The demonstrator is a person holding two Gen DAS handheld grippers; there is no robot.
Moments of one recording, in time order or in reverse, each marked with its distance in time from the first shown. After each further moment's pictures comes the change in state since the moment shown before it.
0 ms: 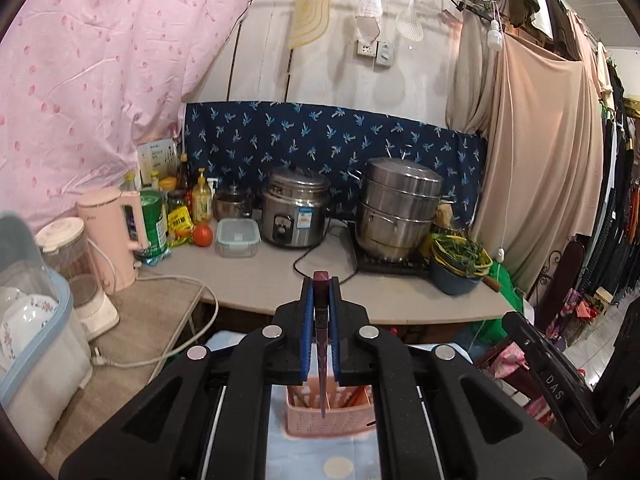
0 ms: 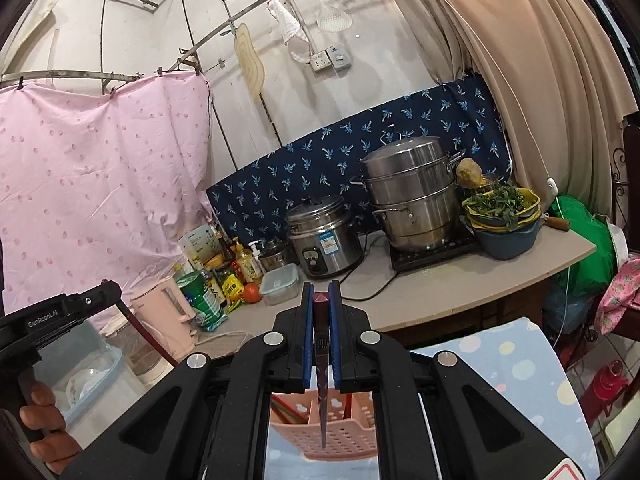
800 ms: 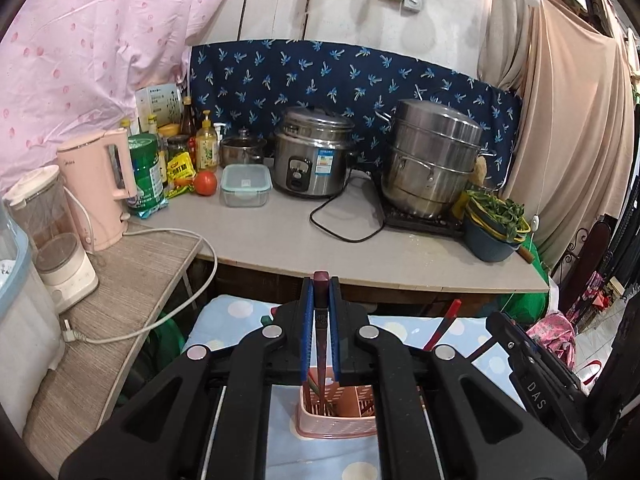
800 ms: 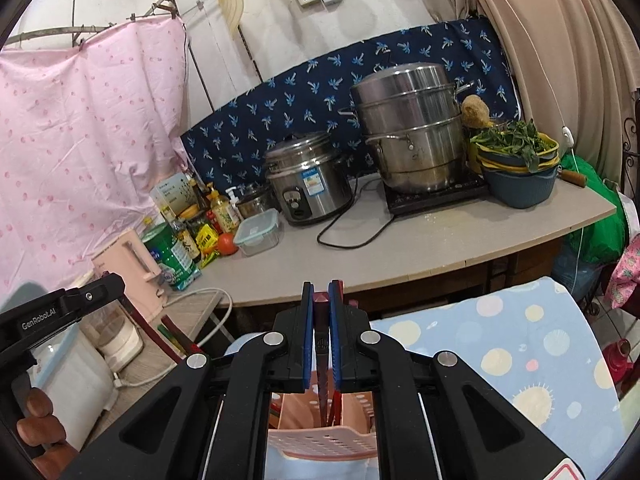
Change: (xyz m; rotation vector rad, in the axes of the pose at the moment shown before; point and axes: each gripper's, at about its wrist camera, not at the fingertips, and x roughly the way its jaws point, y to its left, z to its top) left arm 0.111 0.028 -0.049 -0.035 0.170 0.044; right arm 0.106 -0.015 -0.069 -0.010 0.197 -0.058
